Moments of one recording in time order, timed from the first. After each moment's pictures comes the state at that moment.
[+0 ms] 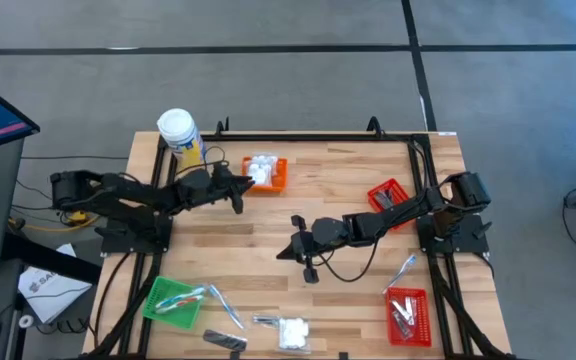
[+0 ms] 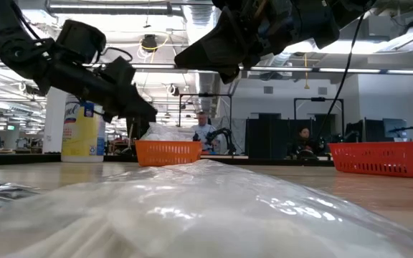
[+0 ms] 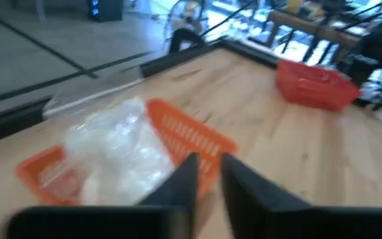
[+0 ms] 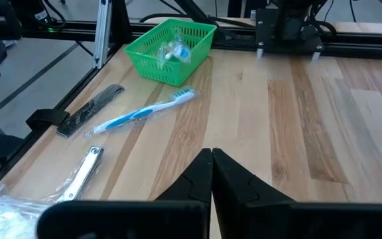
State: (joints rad) left arm 0.35 1.32 0.23 0.82 -0.16 -0.25; right arm 0.21 1.78 0.97 0.40 -0.03 0.04
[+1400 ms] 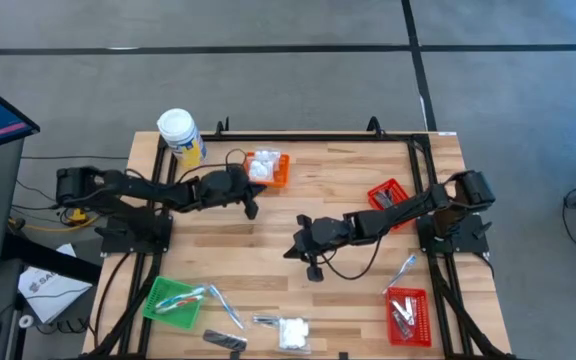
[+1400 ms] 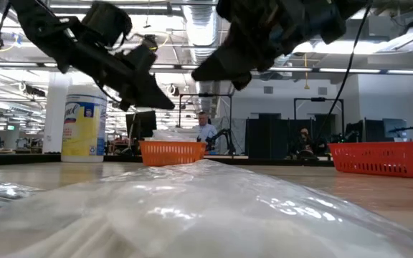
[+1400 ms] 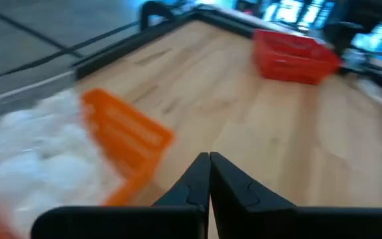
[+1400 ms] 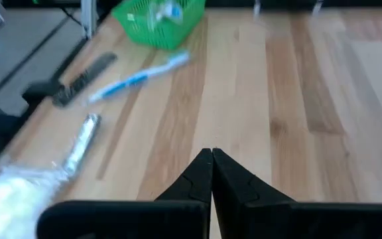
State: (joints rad) left arm 0.20 1.35 0.47 0.47 -0.23 -0.26; right arm 0.21 1.74 0.97 0.22 -0.03 0.10
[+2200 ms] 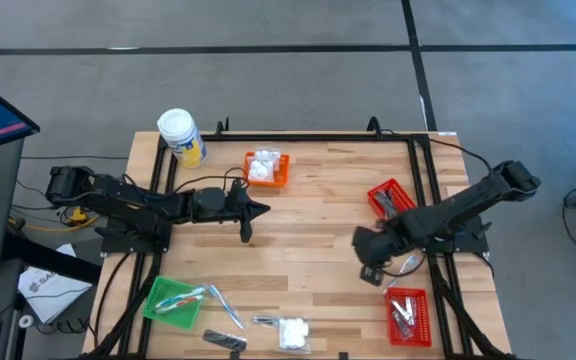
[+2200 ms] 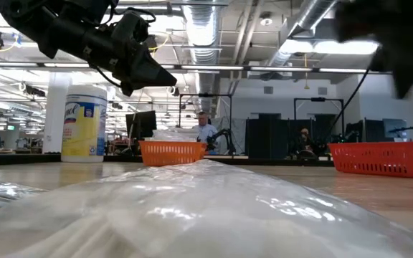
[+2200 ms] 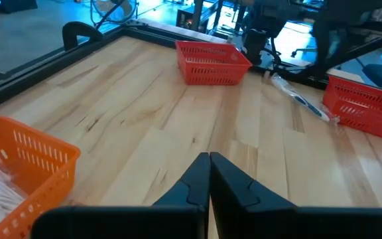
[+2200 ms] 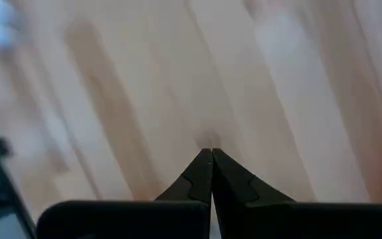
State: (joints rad) left arm 0.00 1.26 0.47 0.47 -0.23 -0.24; right arm 0.43 1.35 0.97 -0.96 0.04 0.84
